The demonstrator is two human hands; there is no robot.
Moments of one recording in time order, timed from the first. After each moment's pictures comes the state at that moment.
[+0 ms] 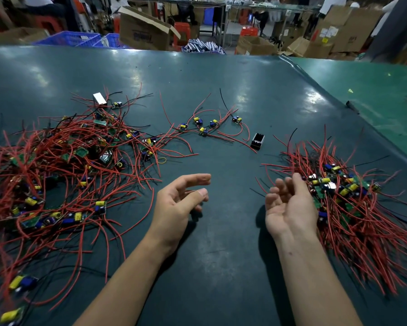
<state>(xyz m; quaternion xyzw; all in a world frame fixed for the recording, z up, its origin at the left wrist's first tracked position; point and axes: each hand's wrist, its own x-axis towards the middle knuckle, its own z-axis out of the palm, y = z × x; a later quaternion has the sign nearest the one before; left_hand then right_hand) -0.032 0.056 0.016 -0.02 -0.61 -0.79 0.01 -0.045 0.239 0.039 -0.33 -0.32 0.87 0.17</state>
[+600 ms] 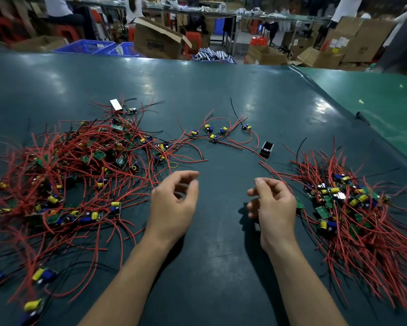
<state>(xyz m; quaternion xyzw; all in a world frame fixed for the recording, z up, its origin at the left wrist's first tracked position) -0.038 0.035 0.025 0.00 -0.79 -0.57 0.20 -0.043 0.205 0.026 -0.17 -0.63 0.74 0.16</state>
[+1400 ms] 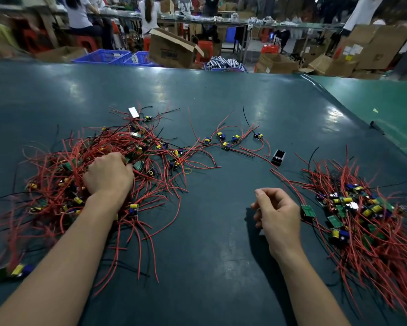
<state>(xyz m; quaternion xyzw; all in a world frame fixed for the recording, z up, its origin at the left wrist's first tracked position) -0.105 -0.097 0.046 0.27 -0.95 -0.10 0.16 -0.049 0.206 0.005 -0.10 -0.73 0.66 0.16</state>
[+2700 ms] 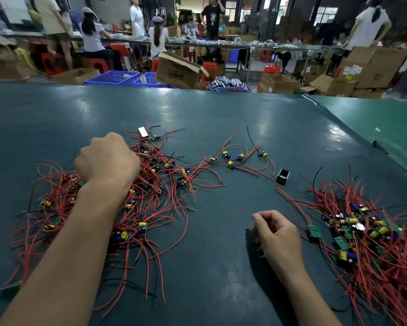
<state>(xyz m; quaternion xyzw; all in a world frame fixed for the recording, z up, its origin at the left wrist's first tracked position) -0.084 -0.079 0.145 0.29 -0.93 -0.09 0.20 -0.045 0.202 0.008 -0.06 -0.79 0.60 0.12</state>
